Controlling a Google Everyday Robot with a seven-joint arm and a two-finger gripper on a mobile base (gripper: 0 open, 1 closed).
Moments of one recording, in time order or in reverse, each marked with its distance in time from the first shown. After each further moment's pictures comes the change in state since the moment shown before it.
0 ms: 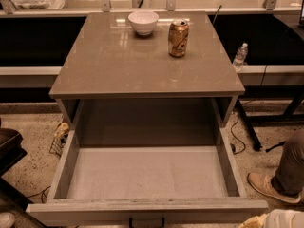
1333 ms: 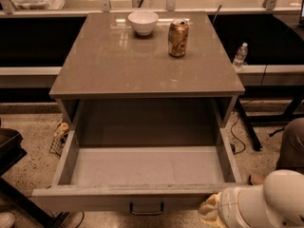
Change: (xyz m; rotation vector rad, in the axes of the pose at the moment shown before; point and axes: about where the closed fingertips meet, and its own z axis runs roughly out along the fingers) arm -0.034 -0.049 0.100 -0.011 -0.104 -0.061
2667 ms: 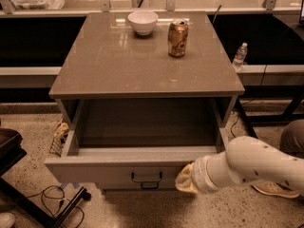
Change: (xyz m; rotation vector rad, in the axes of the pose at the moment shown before) arm -0.047 -0.082 0.048 0.003 -0.041 -0.096
